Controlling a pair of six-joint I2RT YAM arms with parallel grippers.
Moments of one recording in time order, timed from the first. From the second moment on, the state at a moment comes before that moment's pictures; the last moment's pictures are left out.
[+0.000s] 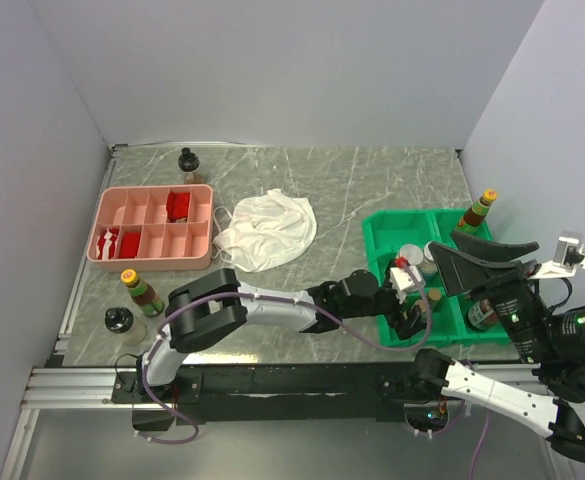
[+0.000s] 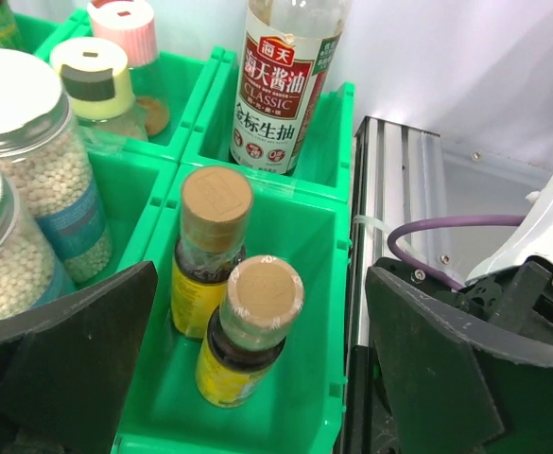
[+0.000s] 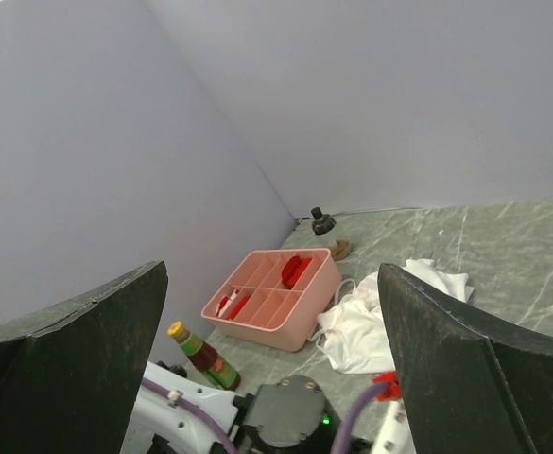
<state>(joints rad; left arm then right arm) -1.29 2.07 1.34 0.65 0.13 -0.18 1.08 0.27 1.04 -0.39 0.56 0.37</state>
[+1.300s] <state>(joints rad) -1.14 0.98 0.86 -1.12 -1.08 -1.69 1.08 0.68 0.86 -0.46 0.47 0.46</state>
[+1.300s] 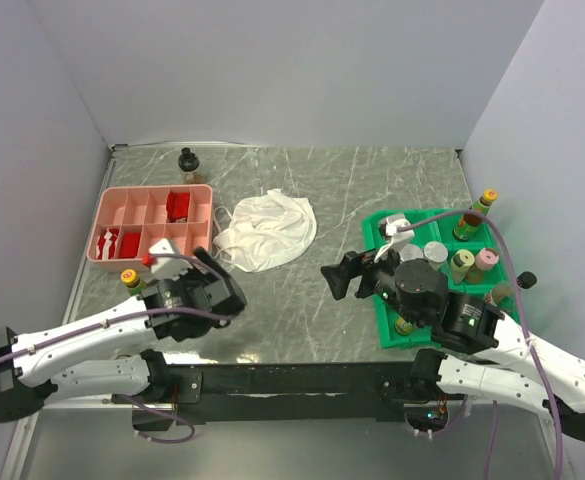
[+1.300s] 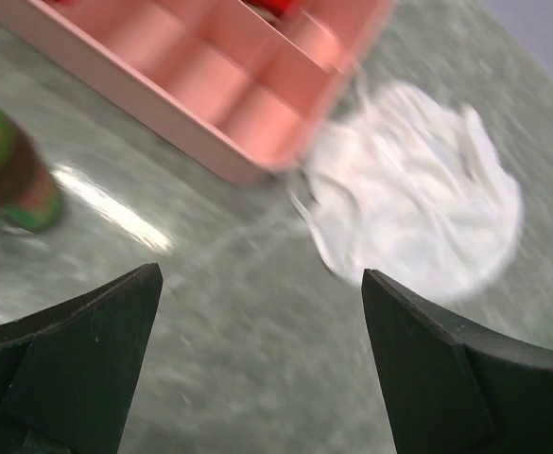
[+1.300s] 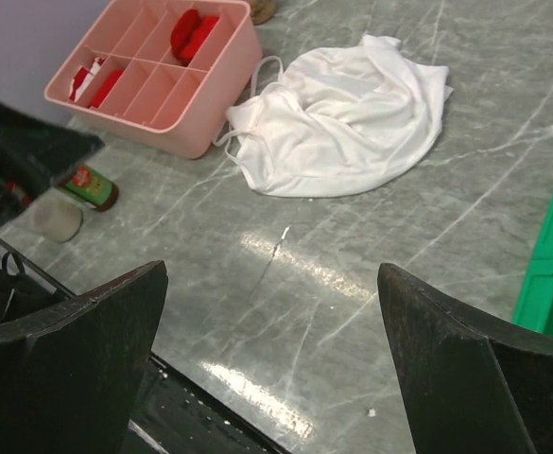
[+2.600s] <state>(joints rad) -0.55 1.15 1.15 -1.30 -1.25 -1.46 1.08 0.73 0.78 -0.37 0.43 0.45</state>
